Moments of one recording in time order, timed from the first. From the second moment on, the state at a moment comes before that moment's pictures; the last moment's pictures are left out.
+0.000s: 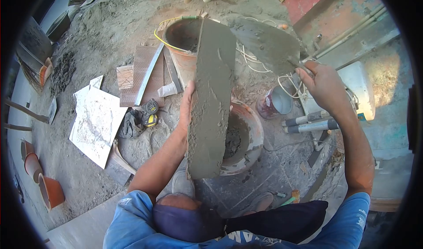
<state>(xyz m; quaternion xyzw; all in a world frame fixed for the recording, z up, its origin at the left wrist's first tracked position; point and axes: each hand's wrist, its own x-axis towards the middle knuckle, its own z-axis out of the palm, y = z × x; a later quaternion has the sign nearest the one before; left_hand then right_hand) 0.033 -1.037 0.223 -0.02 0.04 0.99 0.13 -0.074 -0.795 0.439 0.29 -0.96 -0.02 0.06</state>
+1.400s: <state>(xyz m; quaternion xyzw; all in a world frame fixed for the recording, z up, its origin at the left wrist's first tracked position) 0.018 -1.077 0.254 0.03 0.10 0.99 -0.06 -0.010 -0.797 0.371 0.36 -0.83 0.10 -0.41</state>
